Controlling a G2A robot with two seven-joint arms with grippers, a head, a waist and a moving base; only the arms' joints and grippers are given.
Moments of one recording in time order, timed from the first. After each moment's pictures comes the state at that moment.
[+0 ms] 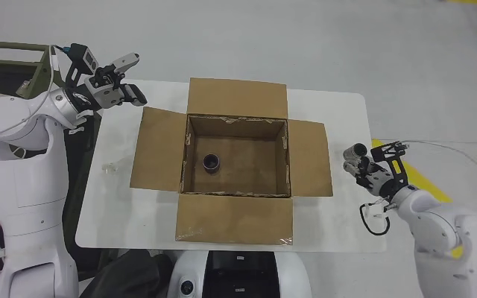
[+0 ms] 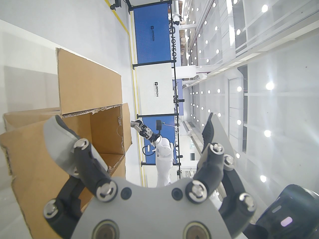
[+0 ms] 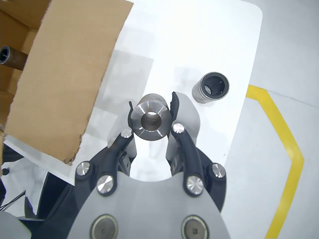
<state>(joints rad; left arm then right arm) 1.06 -0.99 -1.76 -1.61 -0.34 0.27 -1.11 -1.64 -1.13 1.76 -1.96 -0.87 -0.32 0.83</state>
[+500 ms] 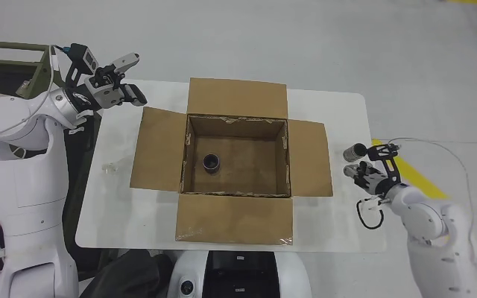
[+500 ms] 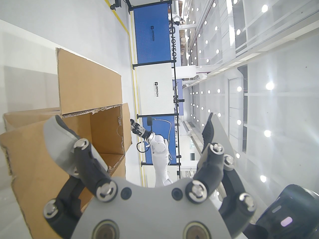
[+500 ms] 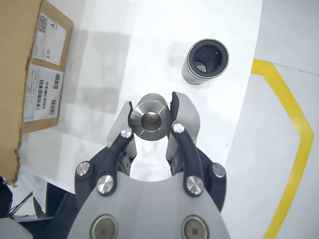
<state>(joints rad) 1.06 -0.99 -1.76 -1.61 -0.34 0.27 -1.11 -1.56 -1.12 1.69 -1.78 -0.89 -0.27 0.84</state>
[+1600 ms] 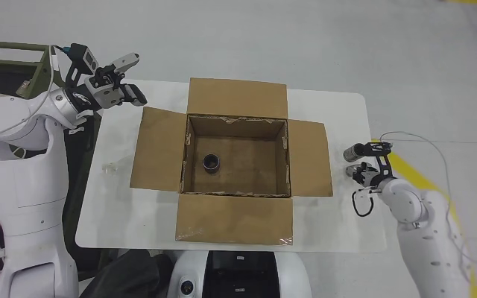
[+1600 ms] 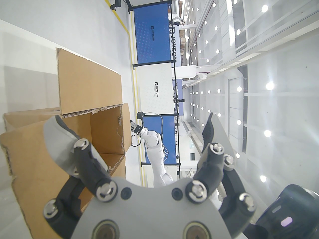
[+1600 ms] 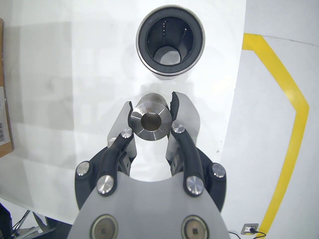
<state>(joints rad) 1.06 -0.99 -1.76 -1.61 -0.34 0.27 -1.11 -1.42 -1.11 1.59 -1.56 -0.97 -0.16 0.81</state>
